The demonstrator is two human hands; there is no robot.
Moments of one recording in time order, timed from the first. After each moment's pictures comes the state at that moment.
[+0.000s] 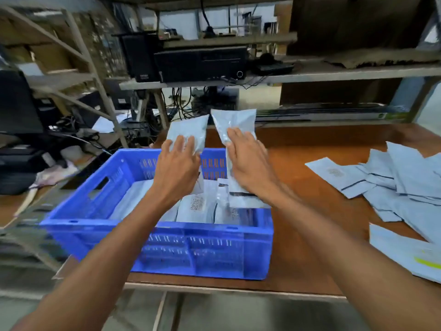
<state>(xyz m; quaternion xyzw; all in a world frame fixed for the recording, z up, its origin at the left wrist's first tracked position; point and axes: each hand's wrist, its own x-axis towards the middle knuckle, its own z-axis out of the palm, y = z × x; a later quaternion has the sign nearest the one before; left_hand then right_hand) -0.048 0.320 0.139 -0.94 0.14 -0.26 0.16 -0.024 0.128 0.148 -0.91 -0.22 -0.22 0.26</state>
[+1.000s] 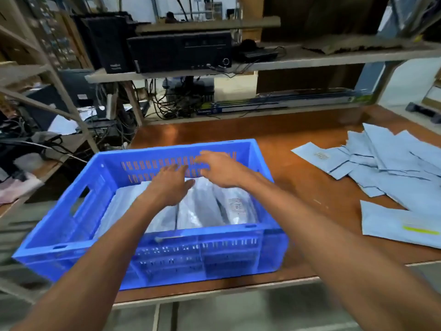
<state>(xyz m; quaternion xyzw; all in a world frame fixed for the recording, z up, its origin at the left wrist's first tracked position) 0.010 0.374 0.075 -0.99 0.09 0.00 -0.07 0.011 0.191 0.119 -0.94 -0.23 0.03 0.23</state>
